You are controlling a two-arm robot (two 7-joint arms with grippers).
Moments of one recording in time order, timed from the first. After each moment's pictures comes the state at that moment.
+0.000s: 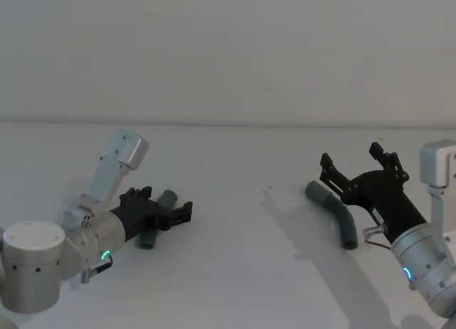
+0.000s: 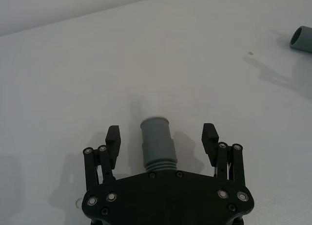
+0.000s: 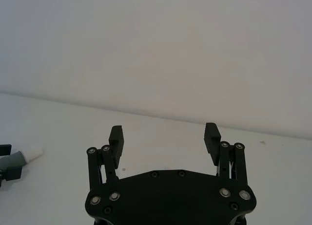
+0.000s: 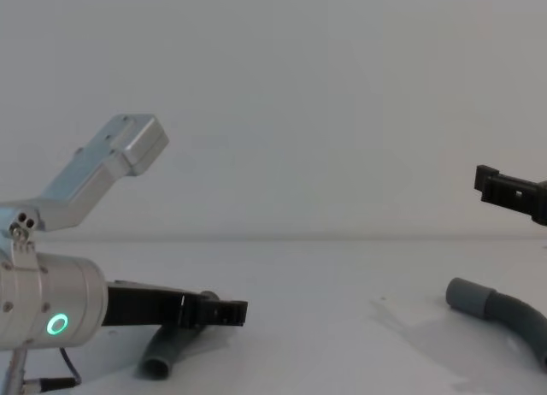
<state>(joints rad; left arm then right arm) -0.26 0.29 0.37 -1.57 -0.33 0.53 -0.20 -0.01 0.34 -0.23 -1.77 0.29 0.03 0.07</state>
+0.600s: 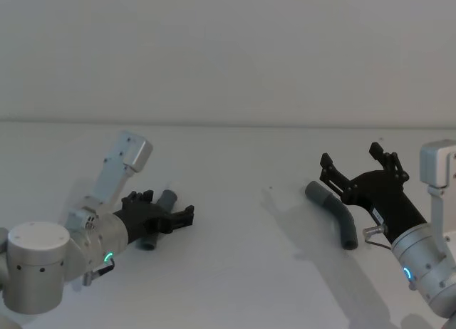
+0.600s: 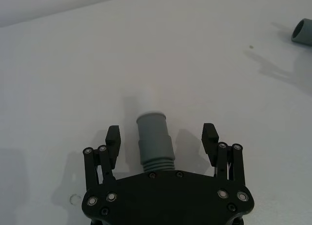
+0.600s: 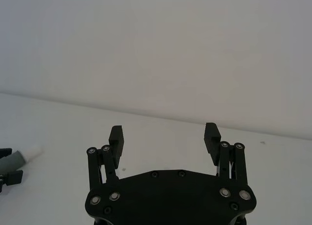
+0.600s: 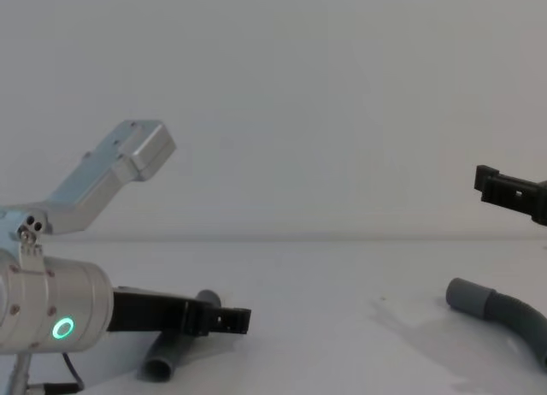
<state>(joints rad) -0.26 0.28 0.37 -1.57 -0.31 0.56 -0.20 -0.01 0.34 -0.23 -1.77 0.29 0.03 0.07</state>
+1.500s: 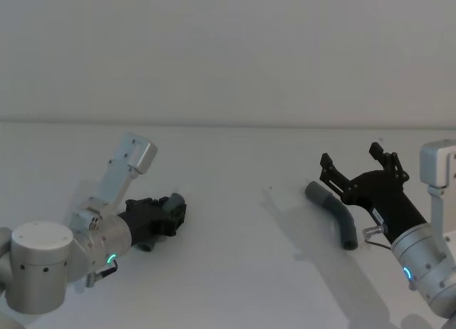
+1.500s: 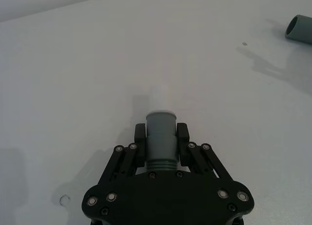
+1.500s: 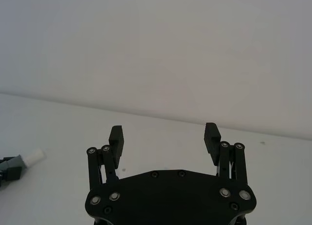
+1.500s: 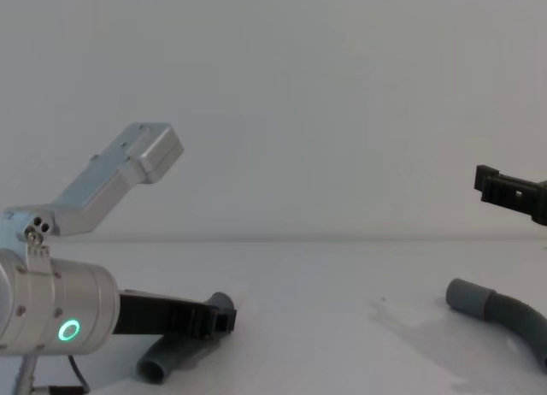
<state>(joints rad) -0.26 0.27 0.38 -1.57 -0.30 0.58 -0.21 -0.01 0.34 -0.23 -1.77 0.29 0.03 0.07</state>
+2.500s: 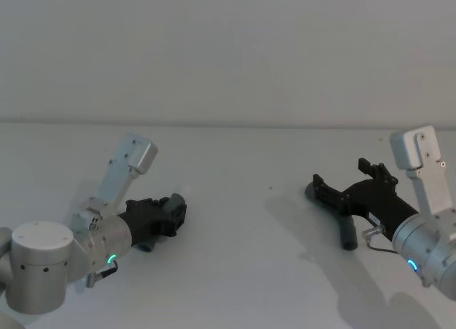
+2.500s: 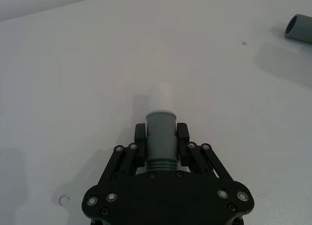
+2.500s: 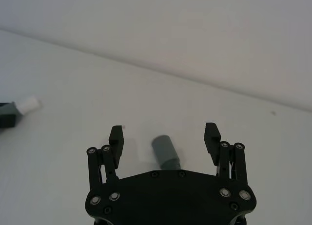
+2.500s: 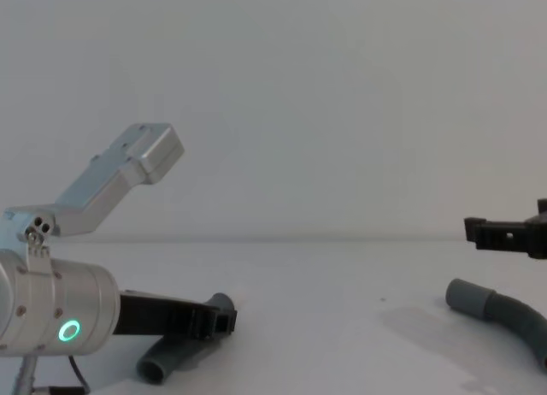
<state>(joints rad) -0.26 0.27 0.38 -1.57 -0.30 0.58 -0.21 0.06 0.40 -0.24 -1.81 0.27 0.37 0.13</state>
